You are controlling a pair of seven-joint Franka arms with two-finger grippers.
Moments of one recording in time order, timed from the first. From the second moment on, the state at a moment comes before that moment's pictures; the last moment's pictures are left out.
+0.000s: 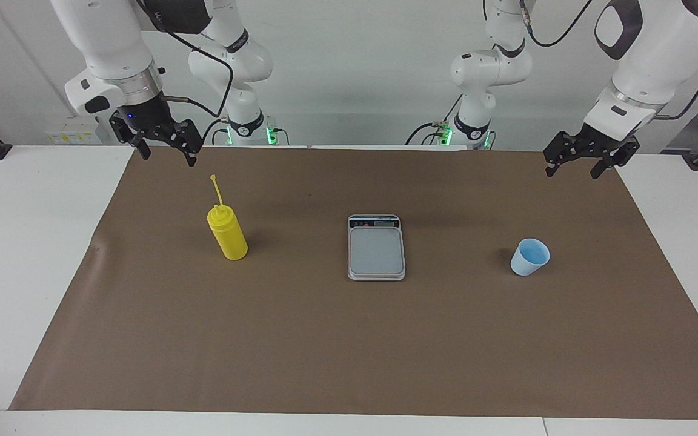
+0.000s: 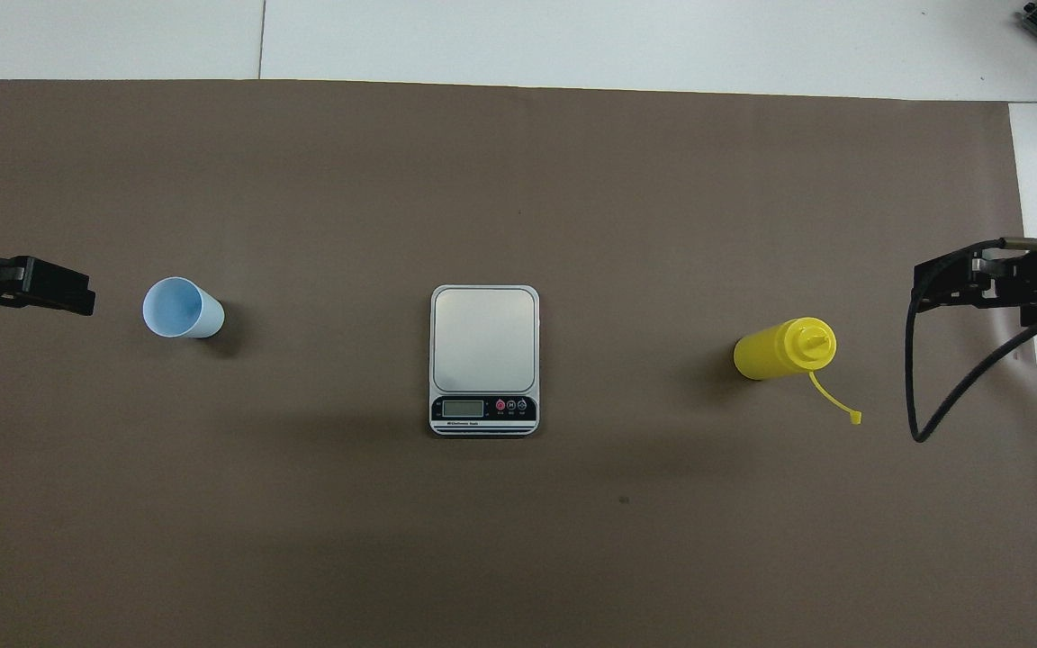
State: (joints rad) left arm 0.08 -0.02 -0.14 -1.61 -0.02 1.58 0.05; right arm 0.03 0.00 0.00 -1.54 -0.04 1.51 0.19
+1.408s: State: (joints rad) left arm 0.13 0.09 -0.12 -1.71 -0.01 1.82 0.05; right arm 0.03 0.00 0.00 -1.54 -0.04 1.51 0.19
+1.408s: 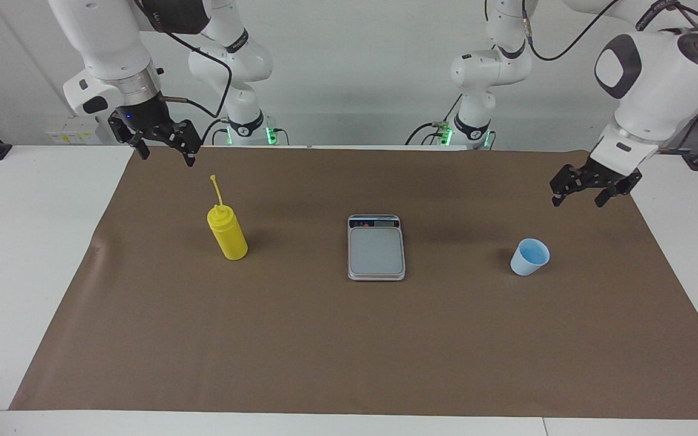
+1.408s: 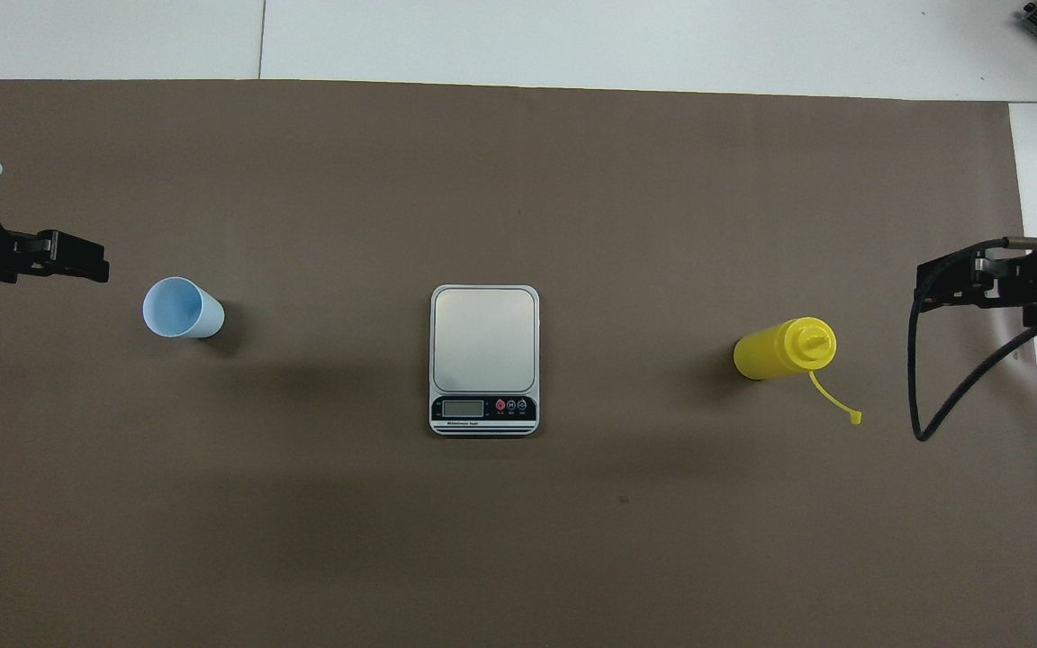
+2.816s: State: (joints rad) left arm 0.16 0.18 -0.14 -2.10 -0.01 2.34 -0.11; right arm 0.03 0.00 0.00 -1.54 -0.04 1.51 0.19
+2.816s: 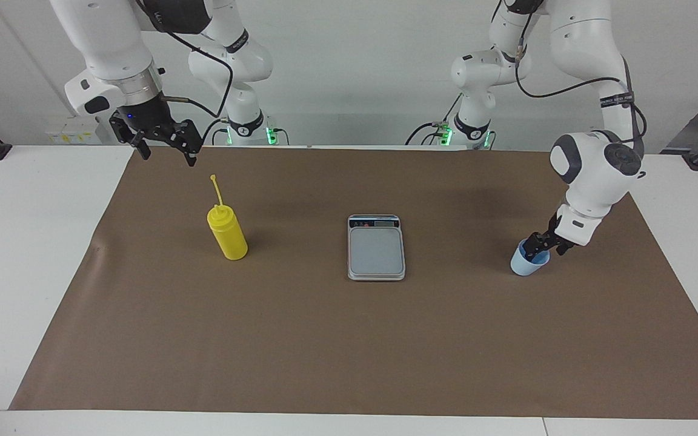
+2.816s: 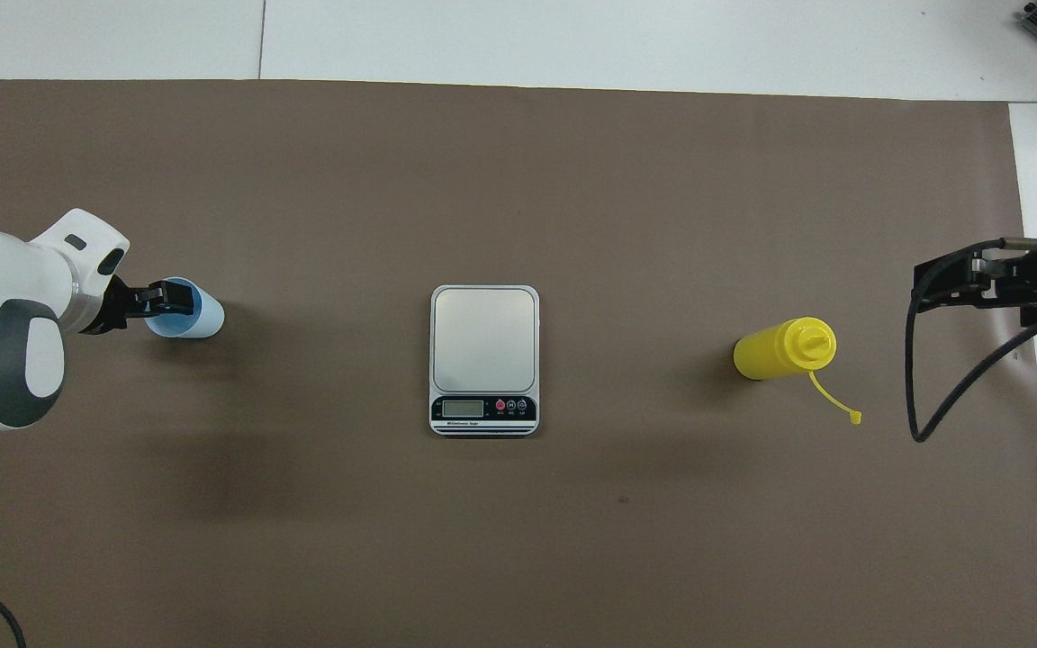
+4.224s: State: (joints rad) left arm -0.21 0.17 -0.15 -1.73 -0.01 2.03 -0.42; right arm 0.03 0.00 0.02 -1.54 -0.04 1.51 0.19
